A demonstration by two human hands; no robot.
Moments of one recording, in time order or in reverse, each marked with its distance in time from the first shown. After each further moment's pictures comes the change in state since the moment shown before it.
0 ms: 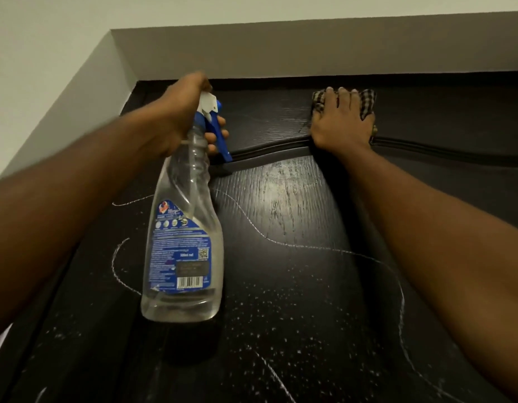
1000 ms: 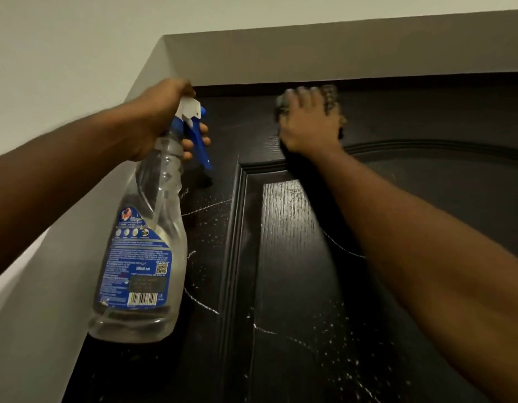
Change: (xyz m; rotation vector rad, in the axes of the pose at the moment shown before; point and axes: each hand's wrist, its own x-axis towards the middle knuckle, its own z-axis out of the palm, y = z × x) left_hand 0.028 -0.017 -0.121 0.124 0.047 -0.003; right_hand -0.001 -0.142 0.052 -0.031 0.018 -0.246
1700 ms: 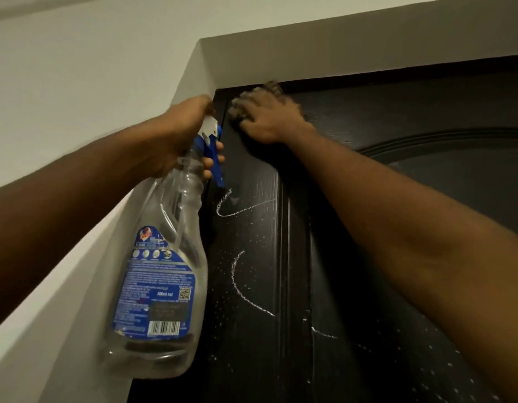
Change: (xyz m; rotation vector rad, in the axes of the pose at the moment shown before) left_hand -0.015 -0.018 -0.030 0.111 0.041 -0.037; right_hand 0.036 -0.102 0.019 0.034 -0.158 -0.374
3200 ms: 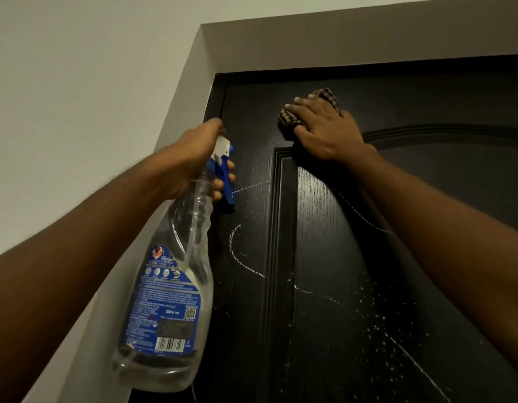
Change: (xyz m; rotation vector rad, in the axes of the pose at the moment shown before) left_hand -0.052 -0.017 0.010 -0.063 -0.120 -0.139; right_hand -0.110 0.047 -0.027 0.095 0.029 0.122
